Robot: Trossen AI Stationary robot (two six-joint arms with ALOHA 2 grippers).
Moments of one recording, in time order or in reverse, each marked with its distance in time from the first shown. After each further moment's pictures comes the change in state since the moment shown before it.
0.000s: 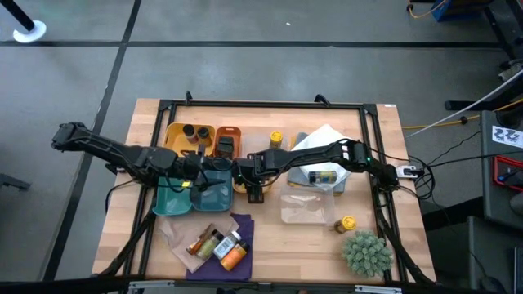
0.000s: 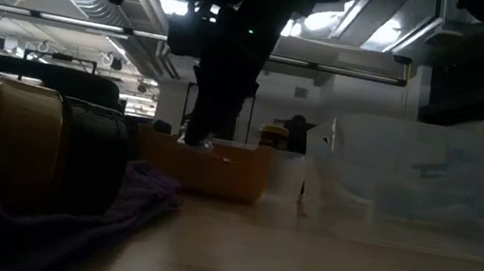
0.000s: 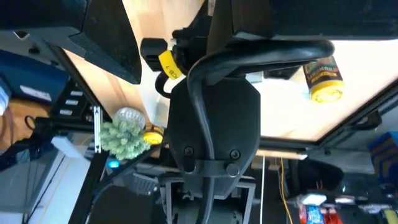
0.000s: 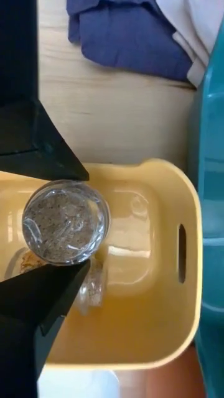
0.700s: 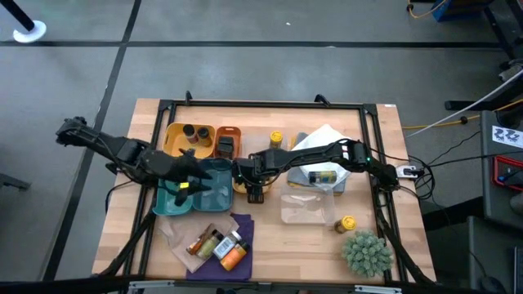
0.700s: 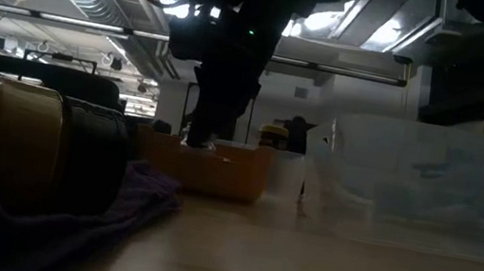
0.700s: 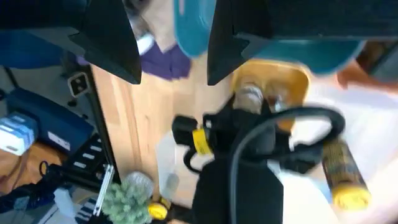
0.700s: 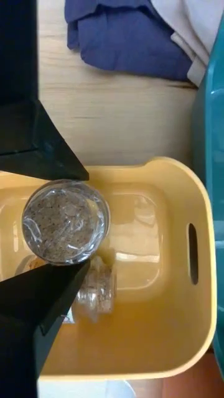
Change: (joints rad) left arm -0.119 0.001 0.287 -0.649 0.000 -0.340; right arm 0.001 0.000 0.000 -0.014 -0.016 0.048
